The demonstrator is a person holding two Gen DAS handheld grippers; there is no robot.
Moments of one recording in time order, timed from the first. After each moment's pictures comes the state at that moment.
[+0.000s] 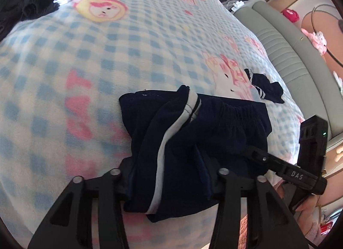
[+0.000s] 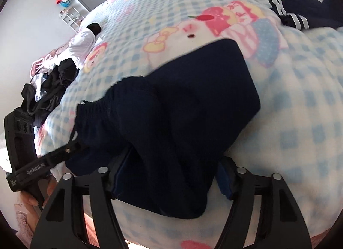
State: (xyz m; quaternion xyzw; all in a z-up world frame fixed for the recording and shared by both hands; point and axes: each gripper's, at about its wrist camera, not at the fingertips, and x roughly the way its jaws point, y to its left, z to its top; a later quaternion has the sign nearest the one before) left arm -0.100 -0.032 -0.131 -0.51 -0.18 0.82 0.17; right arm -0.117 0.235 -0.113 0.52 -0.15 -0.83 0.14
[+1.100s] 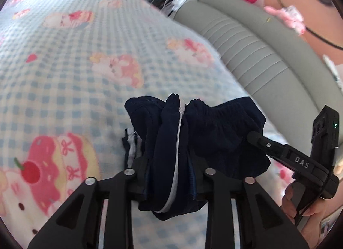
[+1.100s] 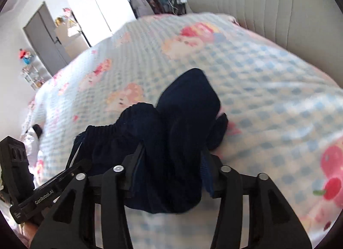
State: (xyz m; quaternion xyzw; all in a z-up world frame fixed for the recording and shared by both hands) left arm -0.308 0.315 -0.090 -0.50 -0.16 0.82 0.26; right arm -0.243 0.582 -0.033 0.45 -0.18 -0.87 -0.07
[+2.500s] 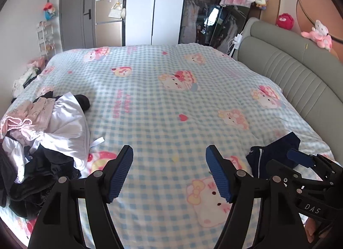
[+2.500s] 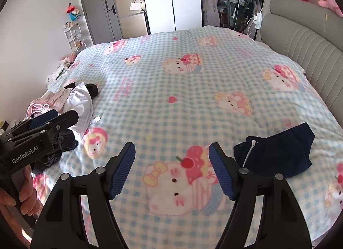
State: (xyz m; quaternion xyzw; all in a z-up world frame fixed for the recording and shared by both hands) left arm -0.210 0.016 0.095 -0.36 -0.04 0.93 0.05; right arm -0.171 0.233 0.089 0.40 -0.01 -0.91 0.07
